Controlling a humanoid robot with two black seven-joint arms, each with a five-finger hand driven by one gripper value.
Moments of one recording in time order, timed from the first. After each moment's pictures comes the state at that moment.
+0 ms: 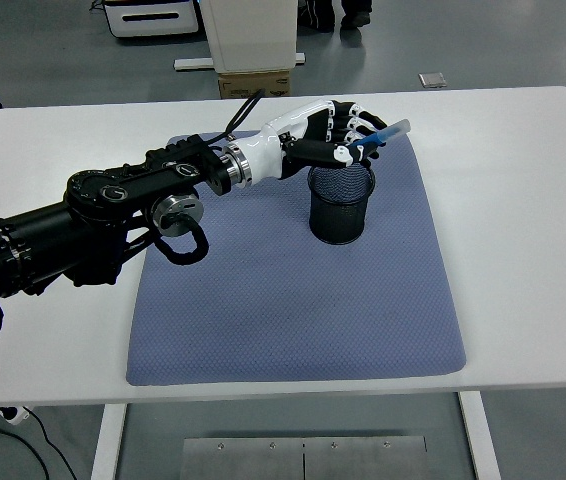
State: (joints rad) left arm -1.24 0.08 0.04 -0.76 0.07 -0.27 -0.38; right arm 0.00 0.00 0.57 0.25 0.35 0.07 0.00
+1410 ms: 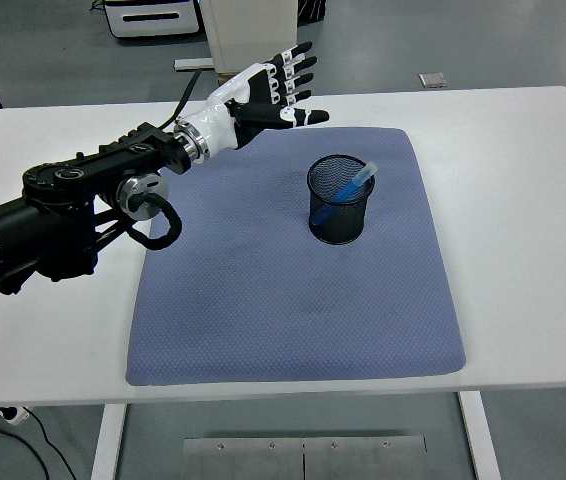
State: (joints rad) left arm -1.21 0.18 -0.02 -0.72 -0.07 -0.24 -0.38; right arm 0.00 0.00 0.57 0.25 0.35 0.07 0.00
